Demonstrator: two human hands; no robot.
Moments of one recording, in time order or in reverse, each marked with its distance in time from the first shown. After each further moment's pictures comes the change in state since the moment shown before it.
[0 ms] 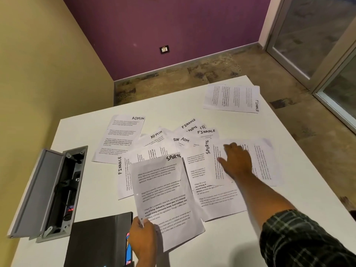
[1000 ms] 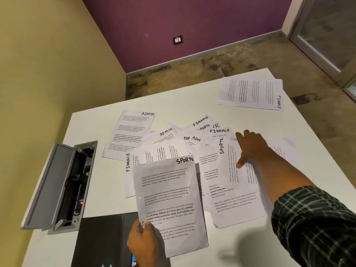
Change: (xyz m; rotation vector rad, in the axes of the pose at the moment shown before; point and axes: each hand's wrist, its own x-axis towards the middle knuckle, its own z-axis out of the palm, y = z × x) left_hand 0.017 -0.003 0.005 -0.094 0.124 0.004; right_hand 0.099 0.022 -0.016 -0.322 -0.294 -0.182
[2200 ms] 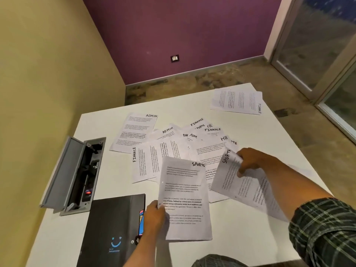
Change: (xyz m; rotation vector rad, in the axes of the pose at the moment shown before) left_hand -0.023 0.011 -0.051 0.254 -0.542 0.097; right_hand -0.145 -0.004 -0.019 0.477 -0.228 -0.022
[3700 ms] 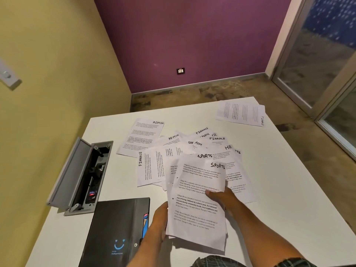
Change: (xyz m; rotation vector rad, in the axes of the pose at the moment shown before) left_hand 0.019 -0.015 -0.001 -0.572 -0.315 -0.297; right_hand -0.049 -0.100 0.155 1.549 0.009 -0.010
